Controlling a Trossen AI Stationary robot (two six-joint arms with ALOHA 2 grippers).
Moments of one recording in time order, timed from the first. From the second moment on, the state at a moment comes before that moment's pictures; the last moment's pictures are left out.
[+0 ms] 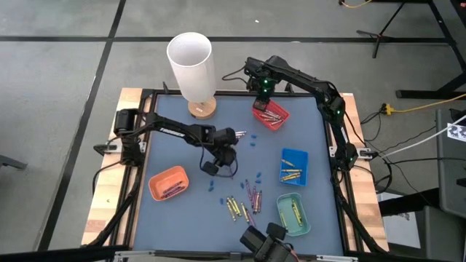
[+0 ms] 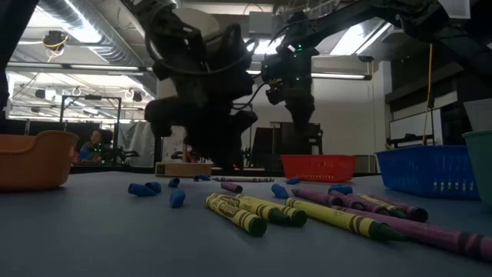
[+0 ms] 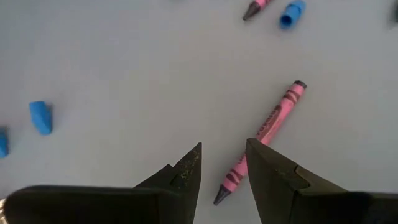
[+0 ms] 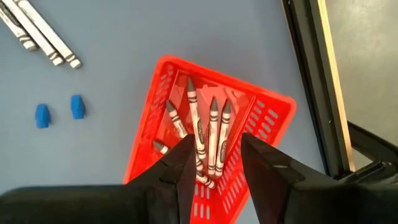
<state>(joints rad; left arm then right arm) 0.12 1.86 1.07 -0.24 0.25 0.66 -0.63 2.18 2.07 -1.39 -0.01 -0.26</state>
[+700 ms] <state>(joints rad) 0.13 1.96 1.08 -0.26 0.34 0.74 -0.63 2.18 2.07 -1.38 -0.02 -0.26</state>
